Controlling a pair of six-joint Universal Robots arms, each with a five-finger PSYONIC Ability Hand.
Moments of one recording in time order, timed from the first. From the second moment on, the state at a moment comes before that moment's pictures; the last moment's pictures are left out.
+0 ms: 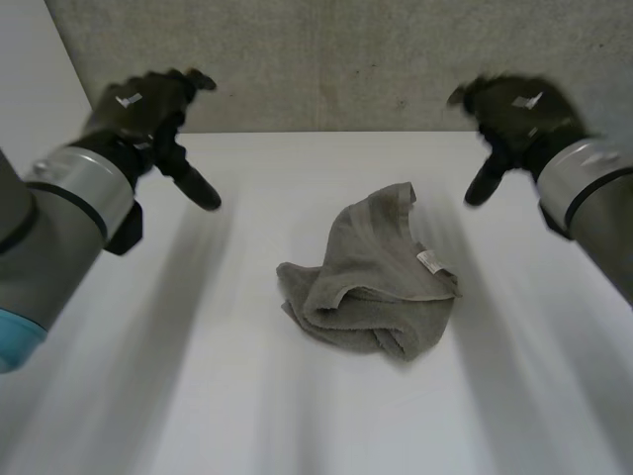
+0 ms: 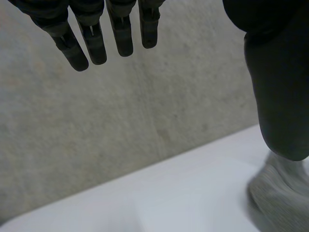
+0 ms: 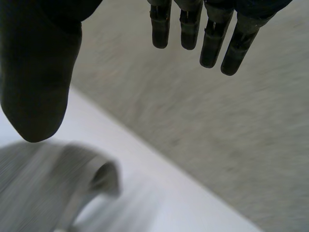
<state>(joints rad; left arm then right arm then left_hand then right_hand) 4.26 -1.74 -1.37 3.08 -1.61 3.11 1.94 -1.35 1.32 0.10 1.48 2.88 0.28 0.27 0.26 0.27 0.23 0.22 0.24 0.23 0.25 0.06</state>
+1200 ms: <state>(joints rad) 4.05 -2.21 -1.48 3.42 -1.58 3.11 2.02 -1.10 1.32 0.12 1.39 2.72 0.44 0.44 0.43 0.44 0.42 1.29 1.29 1.32 1.33 1.13</state>
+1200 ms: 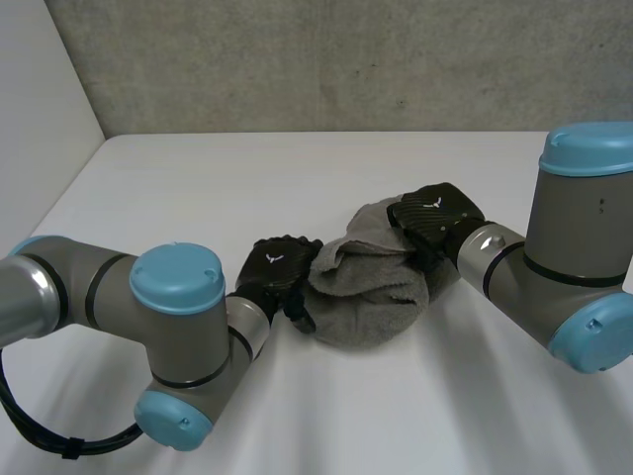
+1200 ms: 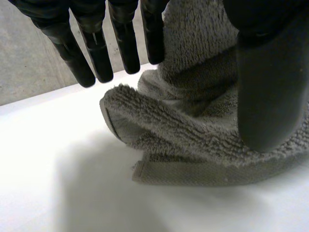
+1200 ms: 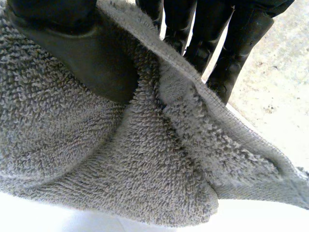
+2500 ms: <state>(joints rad) 4.32 -1.72 -1.42 3.31 -1.55 3.11 1.94 -1.37 1.25 0.31 1.37 2.56 1.37 1.46 1.52 1.49 1.45 1.29 1.32 1.32 1.33 1.15</state>
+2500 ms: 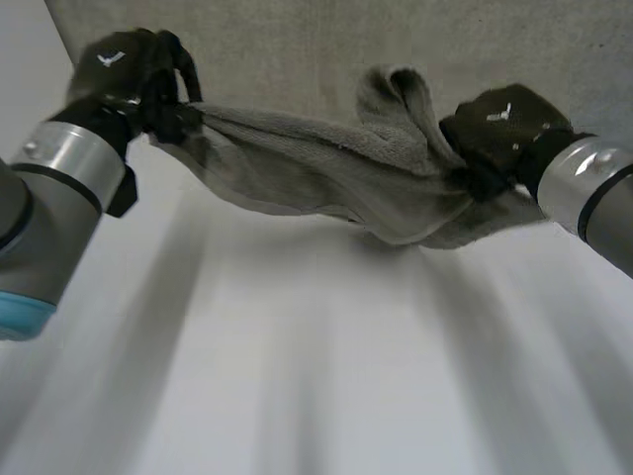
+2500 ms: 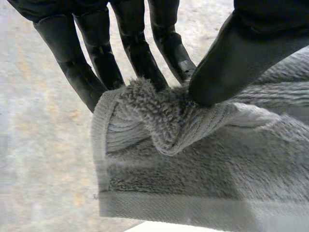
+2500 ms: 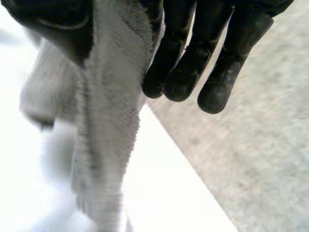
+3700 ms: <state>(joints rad) 4.16 -2.18 -1.40 2.99 -1.37 3.45 2.07 -1.03 1.28 0.42 1.37 2.50 1.10 1.10 1.11 1.13 1.10 1.27 1.27 1.28 1.29 1.12</state>
